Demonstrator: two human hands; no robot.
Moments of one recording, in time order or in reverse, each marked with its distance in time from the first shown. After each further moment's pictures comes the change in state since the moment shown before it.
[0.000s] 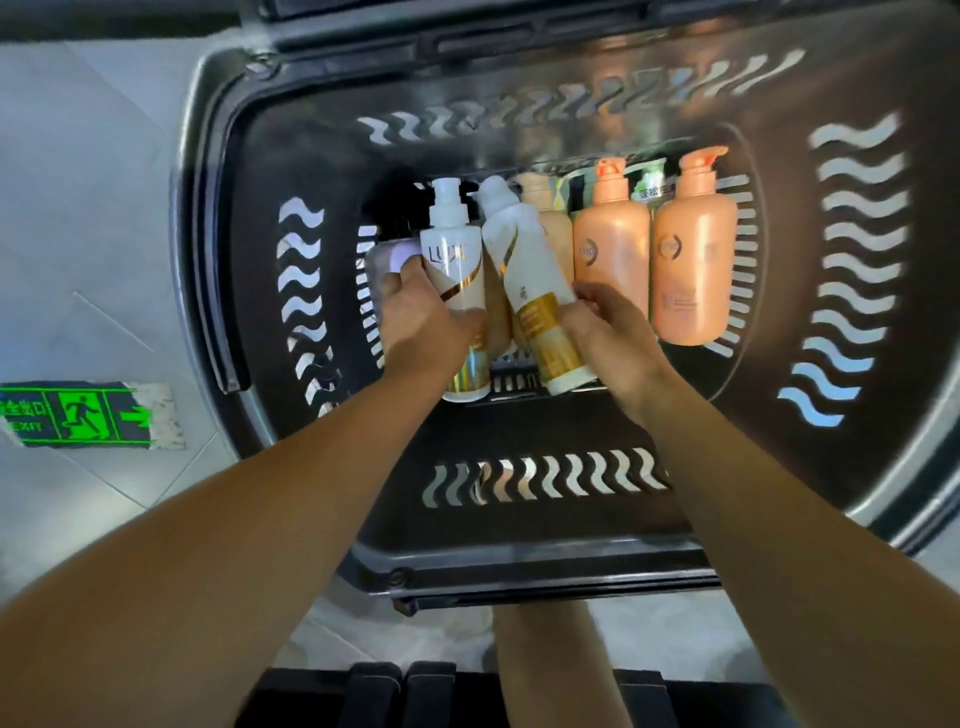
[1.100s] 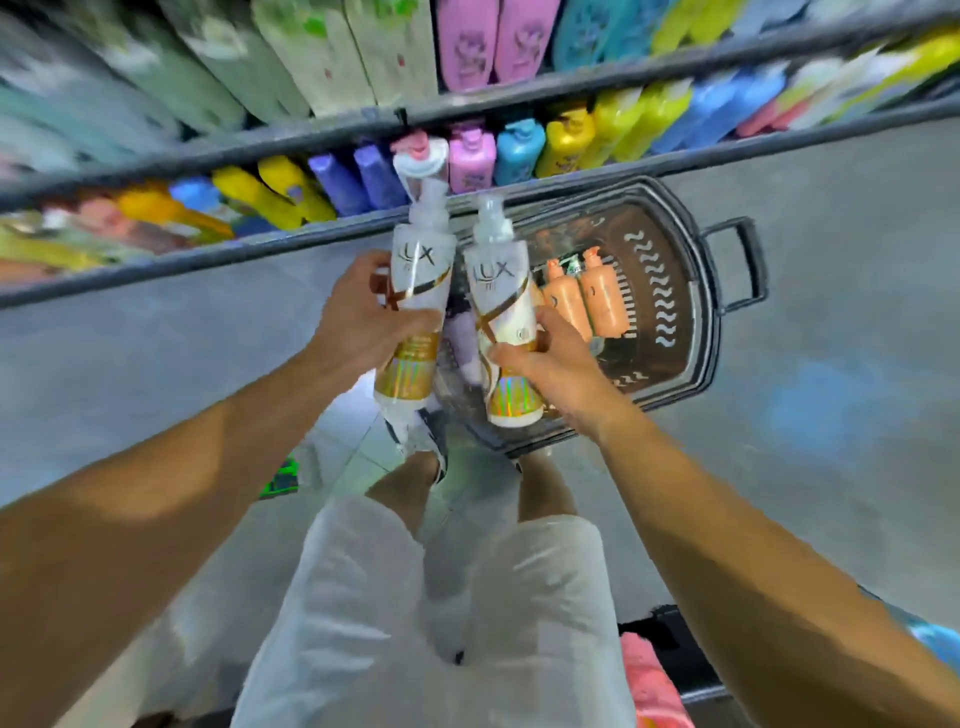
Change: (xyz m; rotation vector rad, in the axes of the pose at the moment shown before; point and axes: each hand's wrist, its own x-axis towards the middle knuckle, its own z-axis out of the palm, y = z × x) left_hand -0.196 0.074 -0.379 -0.232 -0.211 0.306; right_hand -0.344 -0.193 0.089 0.192 0.069 -0.243
